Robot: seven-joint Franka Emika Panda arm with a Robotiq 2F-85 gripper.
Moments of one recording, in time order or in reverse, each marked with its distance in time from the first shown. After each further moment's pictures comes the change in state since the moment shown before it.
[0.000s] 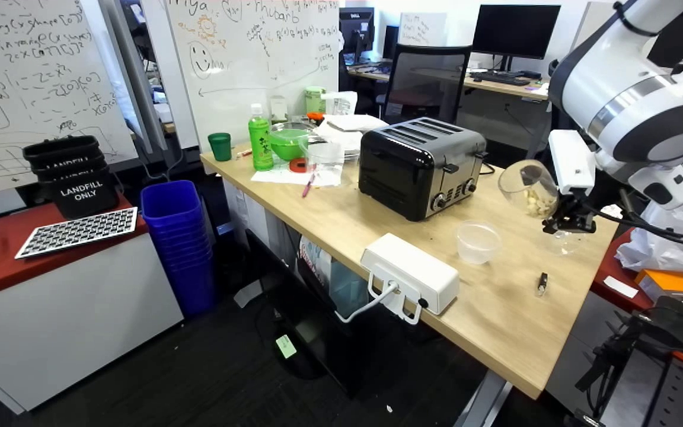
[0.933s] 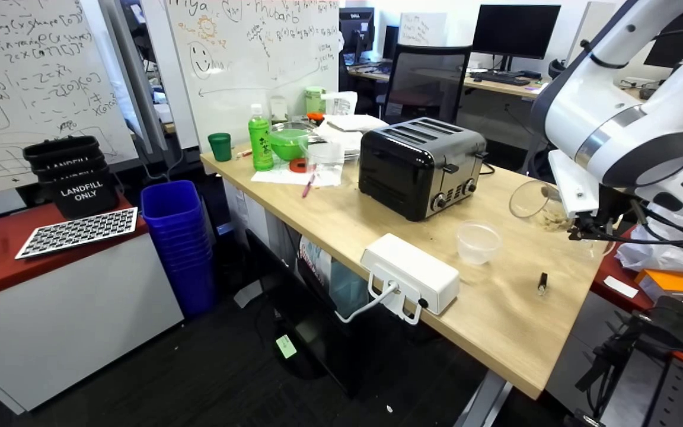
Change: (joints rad) arm 0.111 0.112 -0.083 0.014 -0.047 0.190 -0.009
